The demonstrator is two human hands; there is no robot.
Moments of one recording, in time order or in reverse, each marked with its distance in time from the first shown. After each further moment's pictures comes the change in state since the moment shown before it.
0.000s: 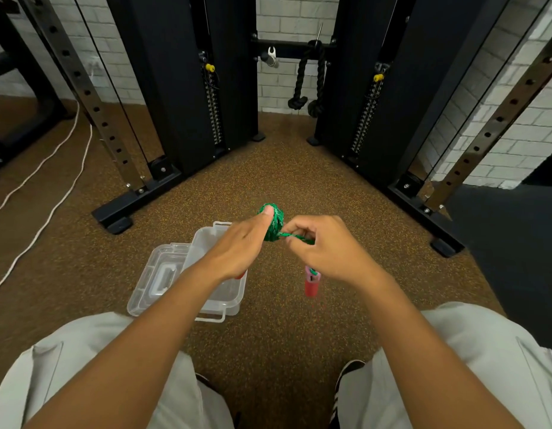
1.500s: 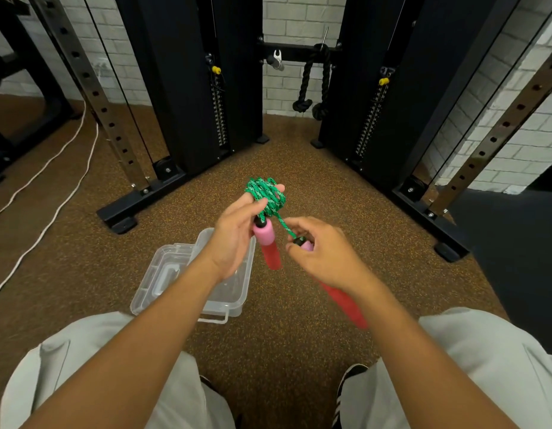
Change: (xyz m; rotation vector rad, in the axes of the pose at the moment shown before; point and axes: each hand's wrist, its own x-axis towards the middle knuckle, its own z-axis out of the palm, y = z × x) left_hand 0.005 0.002 -0.011 -0.805 0.052 0.114; right_hand -0.001 -0.004 0.013 0.042 0.047 0.114
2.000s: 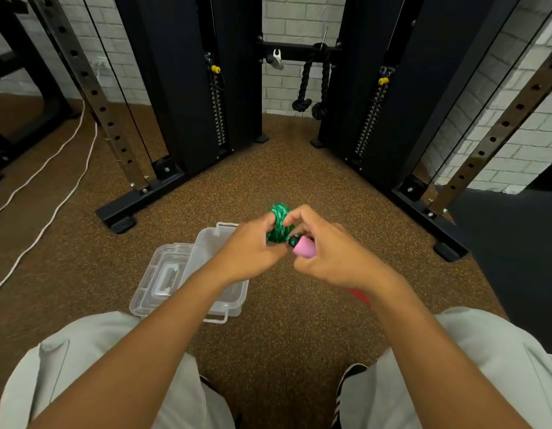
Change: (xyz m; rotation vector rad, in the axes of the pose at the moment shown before) left_hand 0.001 -0.019 0.005 0.809 -0.129 0.048; right_hand -0.008 -0.010 -0.021 0.086 -0.242 0.001
